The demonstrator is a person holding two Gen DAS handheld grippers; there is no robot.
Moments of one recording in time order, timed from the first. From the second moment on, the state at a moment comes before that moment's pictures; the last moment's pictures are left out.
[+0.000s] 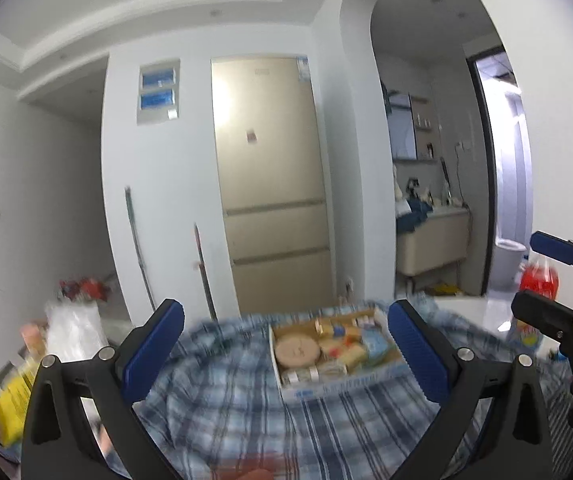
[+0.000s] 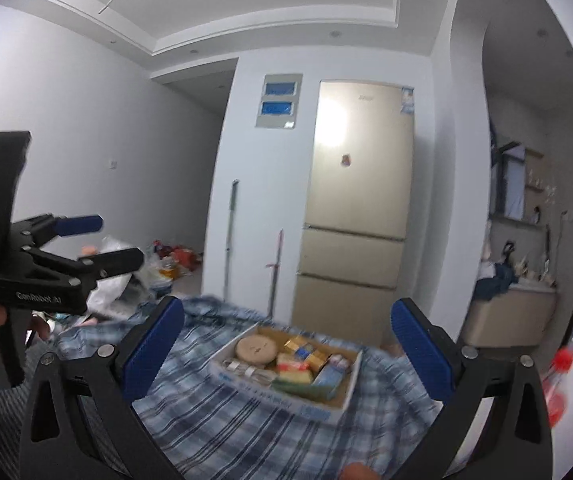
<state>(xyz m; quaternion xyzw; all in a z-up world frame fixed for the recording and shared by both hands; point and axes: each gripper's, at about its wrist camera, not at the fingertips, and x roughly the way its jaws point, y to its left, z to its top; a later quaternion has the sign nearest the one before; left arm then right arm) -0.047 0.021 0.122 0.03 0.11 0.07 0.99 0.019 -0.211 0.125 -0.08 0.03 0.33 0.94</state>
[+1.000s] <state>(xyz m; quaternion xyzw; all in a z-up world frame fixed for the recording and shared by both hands) -0.008 0.018 0.009 0.03 0.21 0.06 0.98 0.074 -0.203 0.027 -0.07 0.19 0.33 0.92</state>
